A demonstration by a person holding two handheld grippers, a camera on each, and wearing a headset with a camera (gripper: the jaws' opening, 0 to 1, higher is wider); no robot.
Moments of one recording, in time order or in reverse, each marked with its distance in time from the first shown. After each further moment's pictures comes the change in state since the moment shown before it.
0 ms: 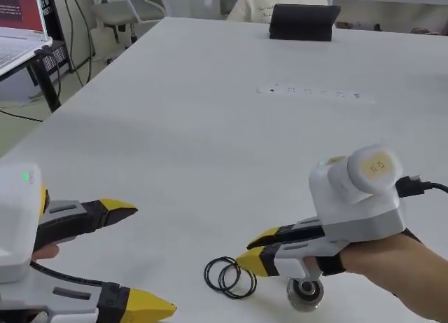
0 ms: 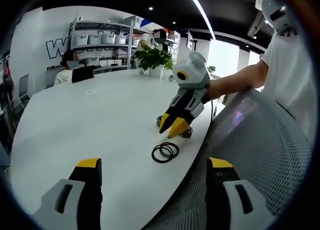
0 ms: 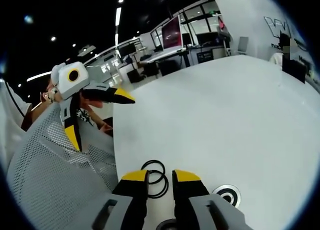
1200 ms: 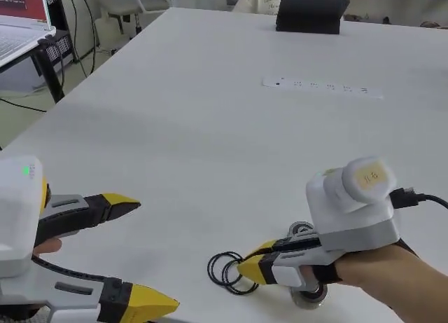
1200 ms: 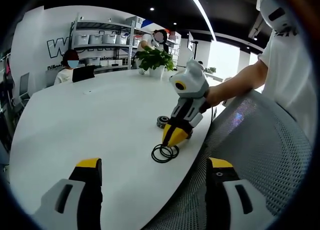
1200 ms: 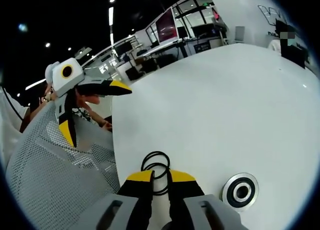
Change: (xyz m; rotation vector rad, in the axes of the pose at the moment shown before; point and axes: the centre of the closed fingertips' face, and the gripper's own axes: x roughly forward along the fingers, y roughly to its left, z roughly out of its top) left arm 0.000 0.001 -0.001 -0.013 -0.008 0.002; right arm 0.020 0.004 -0.022 0.079 0.045 0.030
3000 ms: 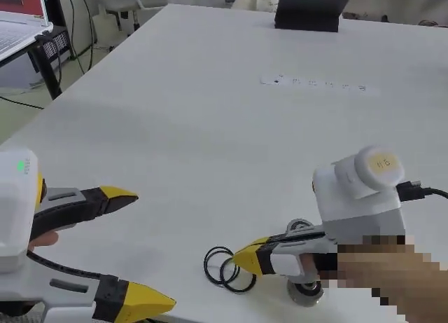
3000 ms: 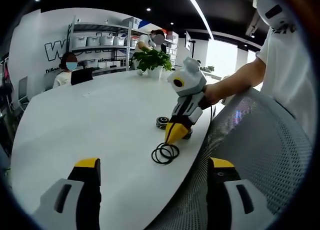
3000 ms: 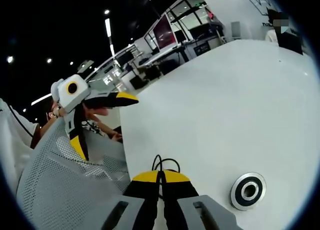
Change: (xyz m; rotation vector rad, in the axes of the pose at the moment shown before) left arm 0.001 0.000 0.003 0.028 -0.004 -0.007; right arm -0.004 0.011 0.012 0.097 -0.058 0.079
